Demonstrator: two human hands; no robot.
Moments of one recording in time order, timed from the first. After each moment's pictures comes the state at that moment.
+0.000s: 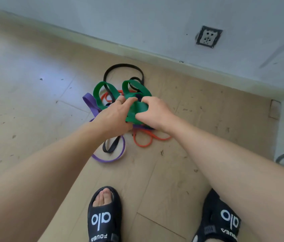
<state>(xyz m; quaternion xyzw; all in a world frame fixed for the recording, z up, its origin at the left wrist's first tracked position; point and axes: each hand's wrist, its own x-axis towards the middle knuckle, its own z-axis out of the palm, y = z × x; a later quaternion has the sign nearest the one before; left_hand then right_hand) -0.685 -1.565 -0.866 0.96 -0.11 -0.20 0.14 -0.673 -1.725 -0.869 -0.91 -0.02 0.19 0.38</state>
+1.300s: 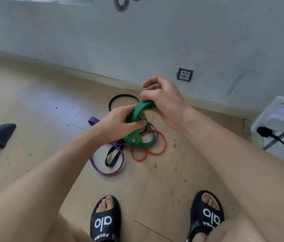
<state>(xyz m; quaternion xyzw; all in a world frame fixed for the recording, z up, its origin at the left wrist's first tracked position) -0.738 -1.603 -0.725 0.91 -0.15 -0.12 0.37 -0.721 -1.772 -0.692 -0.69 0.02 0.11 0.71</state>
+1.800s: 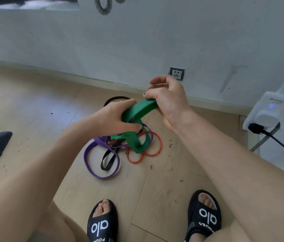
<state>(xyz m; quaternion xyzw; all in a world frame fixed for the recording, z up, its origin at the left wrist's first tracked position) -0.715 -1.625 -0.709 0.93 -0.24 -0.15 0.25 -0.720 -1.805 -0.698 -0.65 0.11 0.00 0.75</state>
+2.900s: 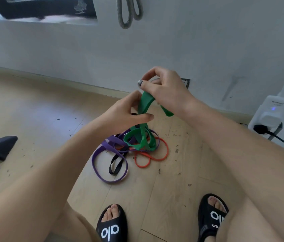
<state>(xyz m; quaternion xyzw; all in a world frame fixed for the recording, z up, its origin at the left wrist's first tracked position) -0.737 -1.590 -0.699 0.90 -0.22 -0.07 0.38 -0.739 -1.762 -0.653 -0.84 -0.10 -0.03 0.53</state>
